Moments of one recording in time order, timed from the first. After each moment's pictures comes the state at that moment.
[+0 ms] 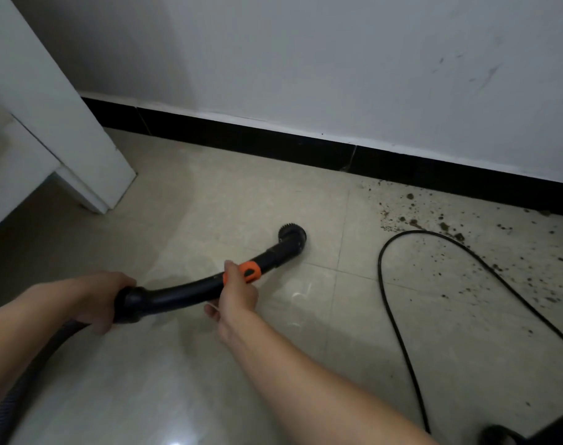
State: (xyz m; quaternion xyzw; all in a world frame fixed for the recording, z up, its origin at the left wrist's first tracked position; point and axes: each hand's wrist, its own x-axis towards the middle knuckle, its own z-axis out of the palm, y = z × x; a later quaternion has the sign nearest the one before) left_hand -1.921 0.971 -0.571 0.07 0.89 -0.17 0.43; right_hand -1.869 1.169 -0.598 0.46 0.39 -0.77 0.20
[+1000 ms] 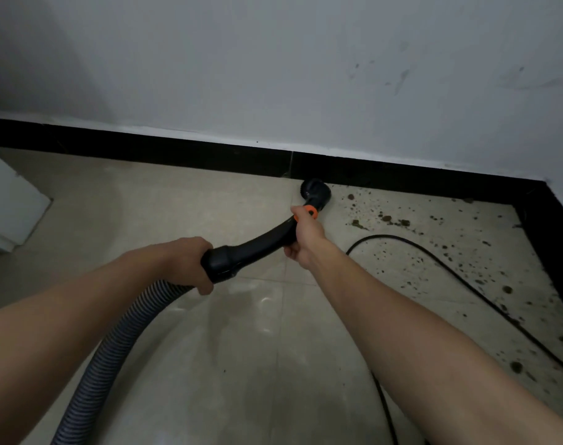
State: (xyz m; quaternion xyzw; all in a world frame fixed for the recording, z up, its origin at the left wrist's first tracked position) left_hand -1.985 1.186 -0.563 0.17 0.90 0.04 0.39; right_hand -1.964 1.393 -0.606 0.45 0.51 -0.73 0.10
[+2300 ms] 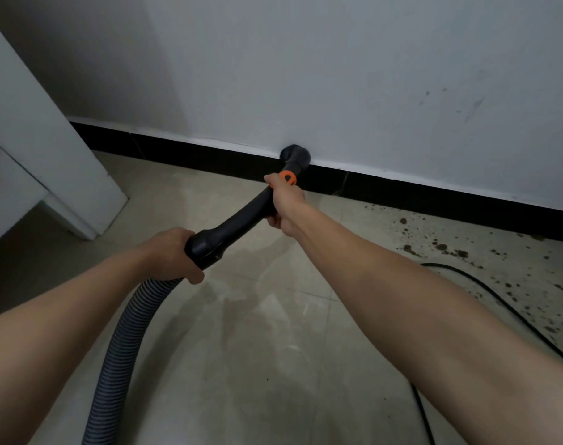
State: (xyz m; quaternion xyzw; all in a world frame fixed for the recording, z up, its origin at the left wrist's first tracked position) left_hand -1.985 1.084 -0.532 0.03 0.95 0.16 0.27; right_hand -2.035 1.288 -0.541 0.30 0.60 -0.72 0.15
